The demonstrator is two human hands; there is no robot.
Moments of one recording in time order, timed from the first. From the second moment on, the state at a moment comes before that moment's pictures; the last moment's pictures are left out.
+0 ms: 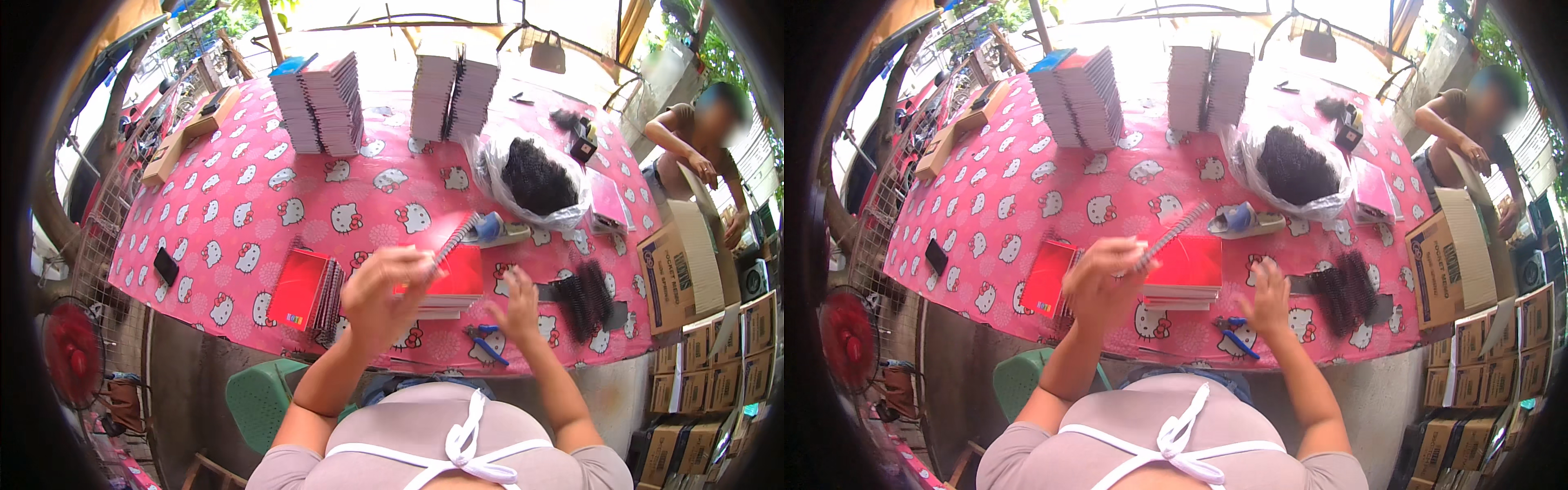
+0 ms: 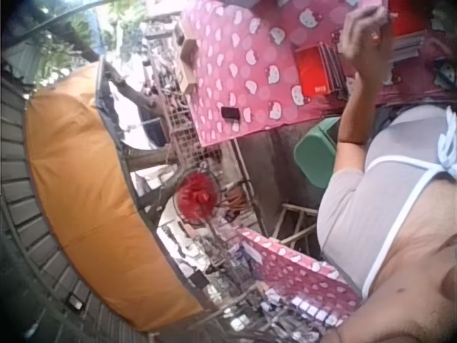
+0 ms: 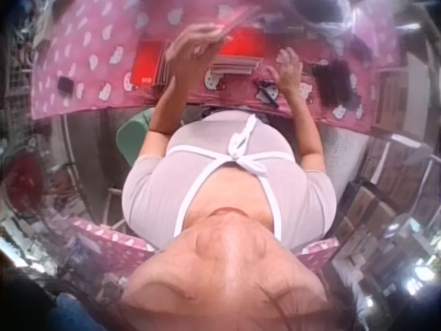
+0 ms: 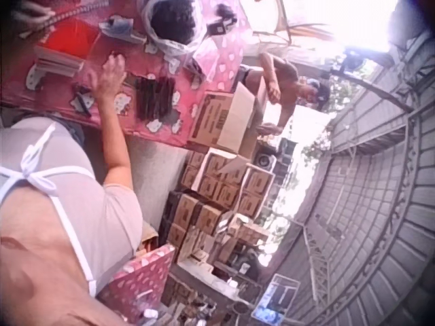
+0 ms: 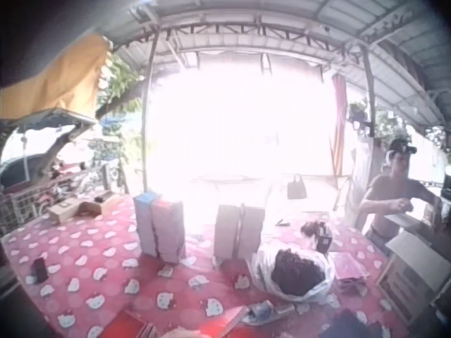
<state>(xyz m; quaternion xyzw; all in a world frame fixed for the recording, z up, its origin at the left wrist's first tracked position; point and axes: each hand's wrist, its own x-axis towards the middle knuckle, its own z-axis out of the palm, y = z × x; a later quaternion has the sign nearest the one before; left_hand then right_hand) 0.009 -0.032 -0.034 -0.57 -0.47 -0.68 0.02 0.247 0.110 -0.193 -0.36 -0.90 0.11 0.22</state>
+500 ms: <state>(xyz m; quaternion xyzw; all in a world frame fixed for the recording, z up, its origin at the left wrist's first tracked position) 0.050 -0.039 -0.087 -0.54 -0.55 -0.64 -0.02 0.218 0.012 -0.066 -0.28 -0.83 0.35 0.32</state>
